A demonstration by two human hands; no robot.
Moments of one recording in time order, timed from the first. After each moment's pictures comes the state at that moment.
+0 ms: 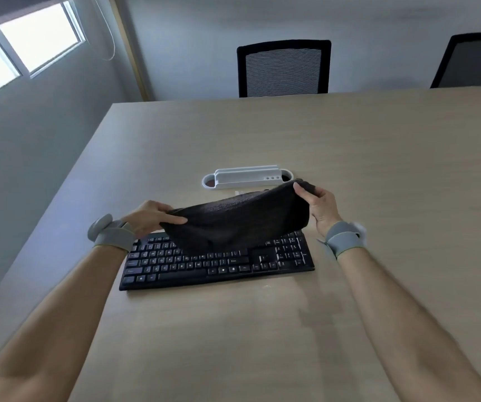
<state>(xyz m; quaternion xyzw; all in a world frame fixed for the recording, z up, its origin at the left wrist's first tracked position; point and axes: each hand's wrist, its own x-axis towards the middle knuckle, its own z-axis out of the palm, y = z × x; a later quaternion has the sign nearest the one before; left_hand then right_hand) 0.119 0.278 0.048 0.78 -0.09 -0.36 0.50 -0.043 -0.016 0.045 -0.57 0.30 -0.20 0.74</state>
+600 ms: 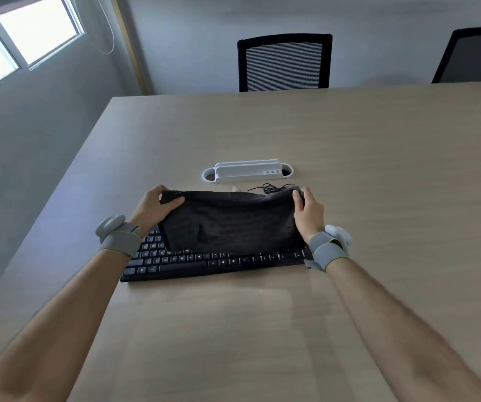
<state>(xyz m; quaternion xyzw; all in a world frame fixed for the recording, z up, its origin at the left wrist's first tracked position) 0.099 0.270 0.047 0.86 -0.11 -0.15 0.47 -0.050 0.004 0.009 -0.83 0.30 -0.23 0.41</state>
